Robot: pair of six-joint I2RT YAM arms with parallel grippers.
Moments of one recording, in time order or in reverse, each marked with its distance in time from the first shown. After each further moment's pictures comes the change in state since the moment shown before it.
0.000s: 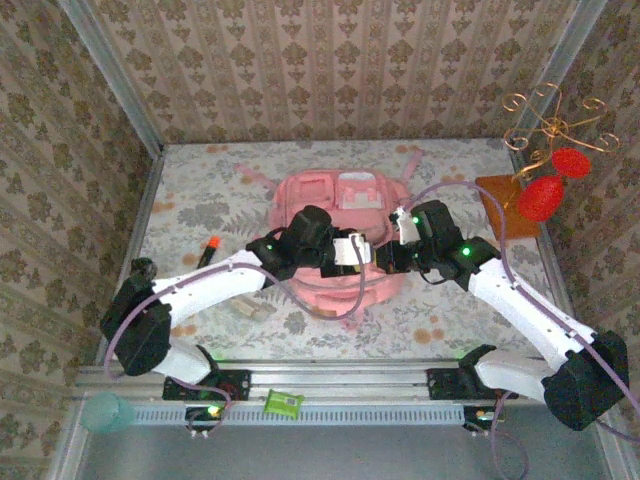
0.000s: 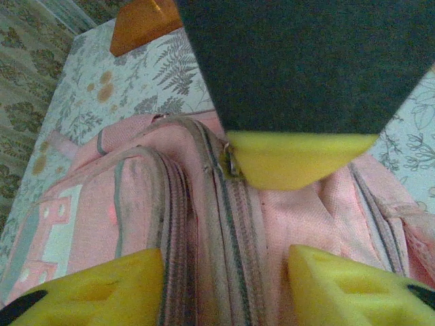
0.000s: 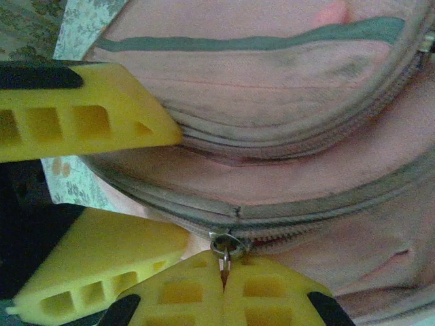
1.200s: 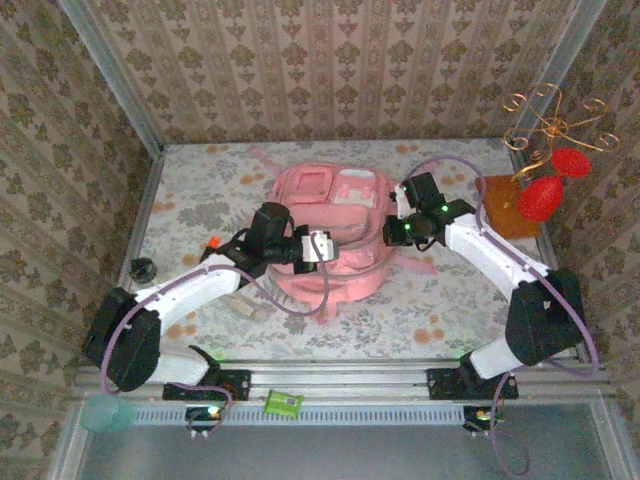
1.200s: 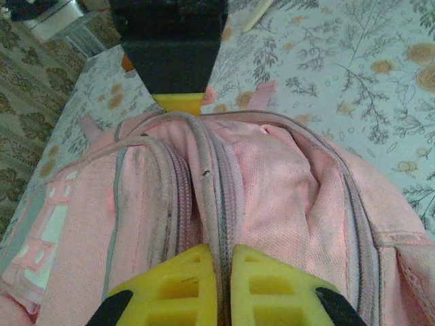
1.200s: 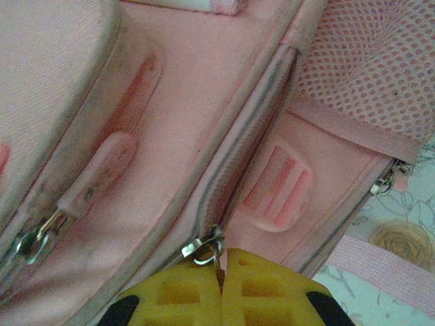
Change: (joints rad) left arm 0.237 -0.122 -0.206 0.124 0.306 0.108; right arm -0.155 0.380 0.228 -0.076 0.173 -0.130
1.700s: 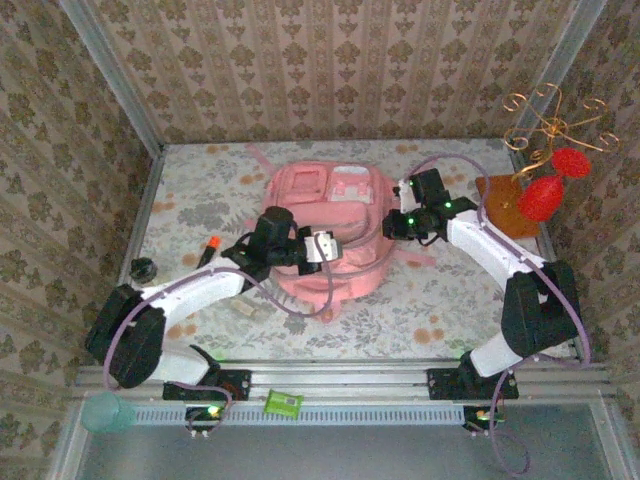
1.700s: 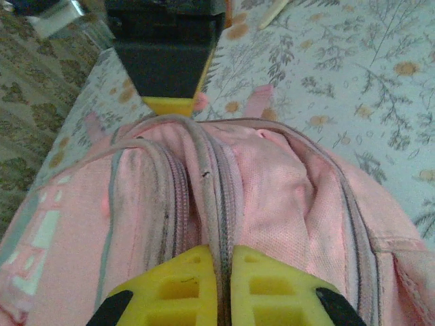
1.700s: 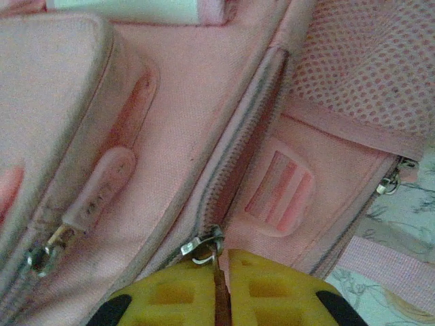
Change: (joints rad) left arm -0.055 0.041 -0.027 0.116 -0.068 -0.090; right arm -0.063 0.019 -0.014 0.084 -0.097 -0.007
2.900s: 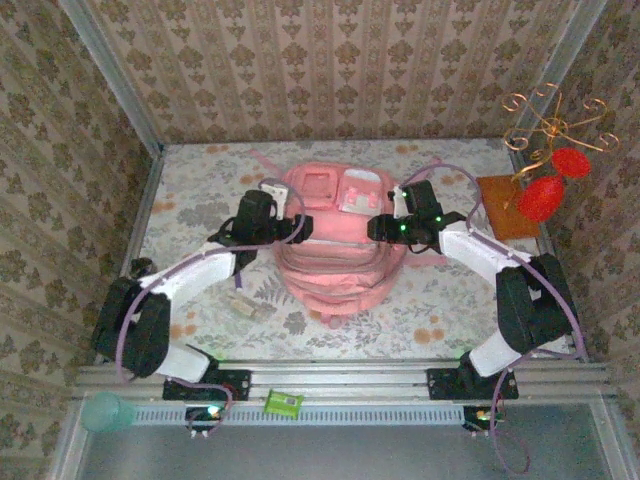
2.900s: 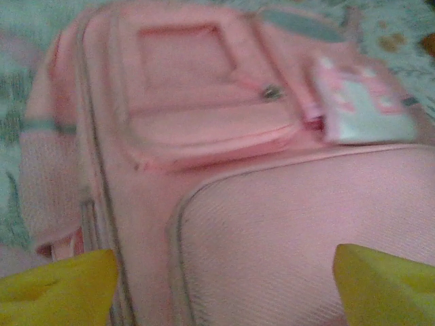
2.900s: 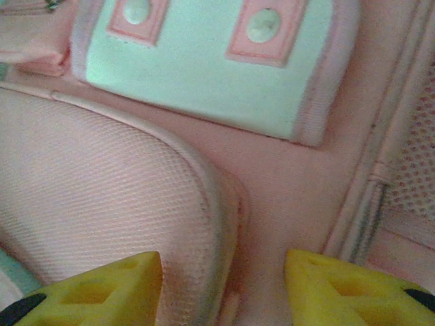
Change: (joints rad) left arm 0.216 0.065 0.071 -0.121 -0.383 -1.025; right arm 0.062 0.033 -0.133 0.292 -0.018 0.091
